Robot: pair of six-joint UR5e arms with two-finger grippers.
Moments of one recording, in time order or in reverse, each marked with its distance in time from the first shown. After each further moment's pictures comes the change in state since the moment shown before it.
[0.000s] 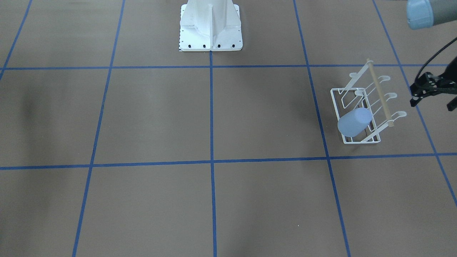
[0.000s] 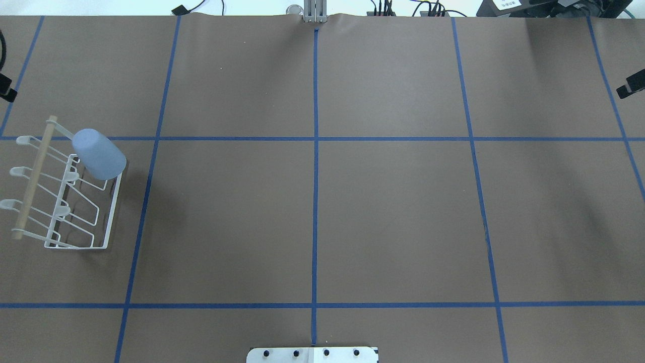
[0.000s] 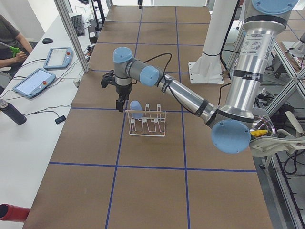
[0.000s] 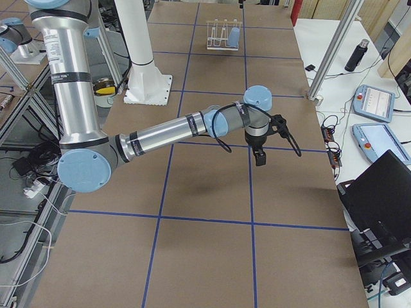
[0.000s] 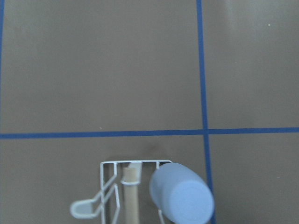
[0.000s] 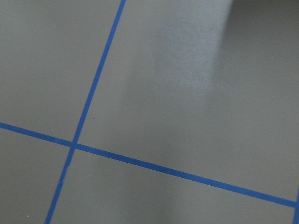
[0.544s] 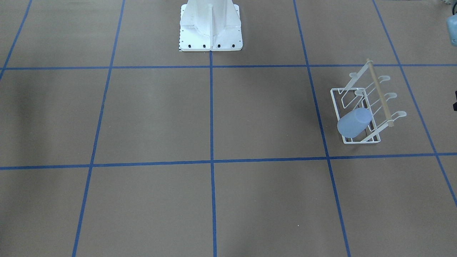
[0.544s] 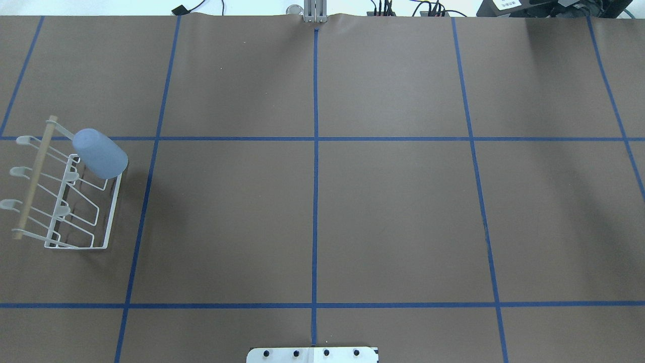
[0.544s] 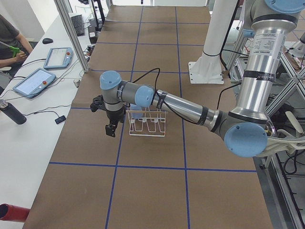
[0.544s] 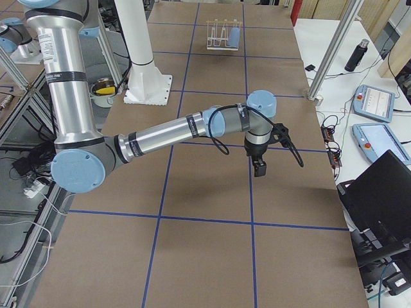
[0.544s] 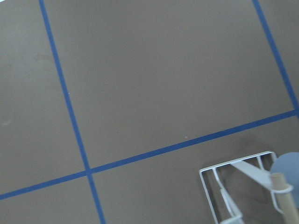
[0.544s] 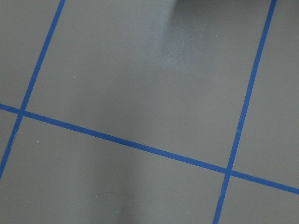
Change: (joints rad) left arm -0.119 0.047 0.135 -0.023 -0.072 0.220; right arm 0.052 0.003 -0.006 -0.121 -0.013 -0.111
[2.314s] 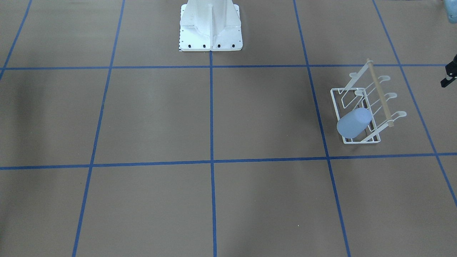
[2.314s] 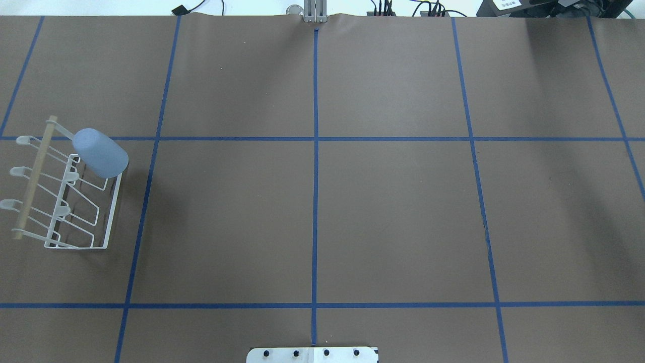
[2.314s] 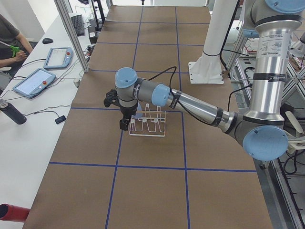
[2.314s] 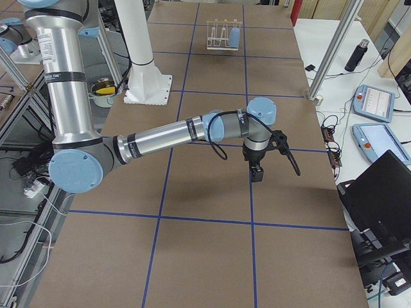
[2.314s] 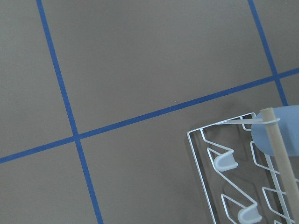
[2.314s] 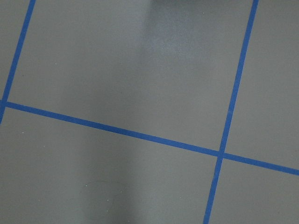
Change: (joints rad) left arm -0.008 0.120 -0.187 -0.006 -0.087 -0.034; right arm -0.001 -0.016 -0.020 0.000 0.011 0.005
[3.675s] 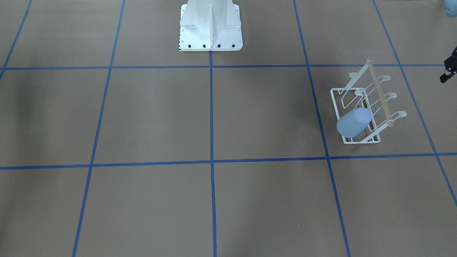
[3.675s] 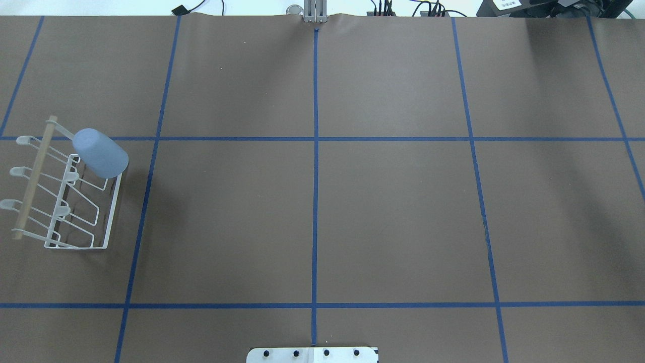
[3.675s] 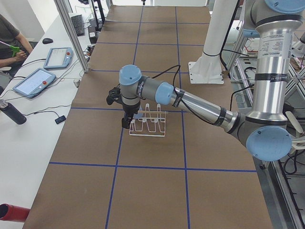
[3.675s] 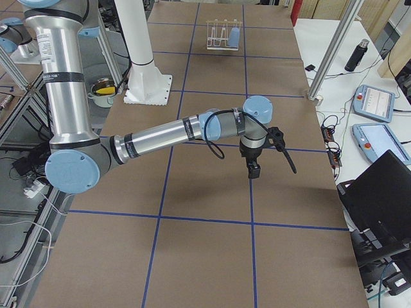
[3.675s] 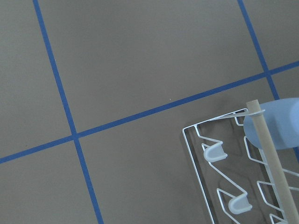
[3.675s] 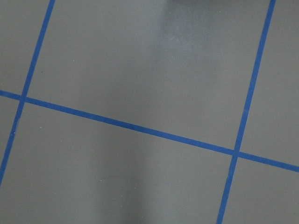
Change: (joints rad) left arm 0.002 0.015 -0.027 0.001 0.010 0.002; right arm -0.004 -0.019 0.031 0.005 0.031 -0.002
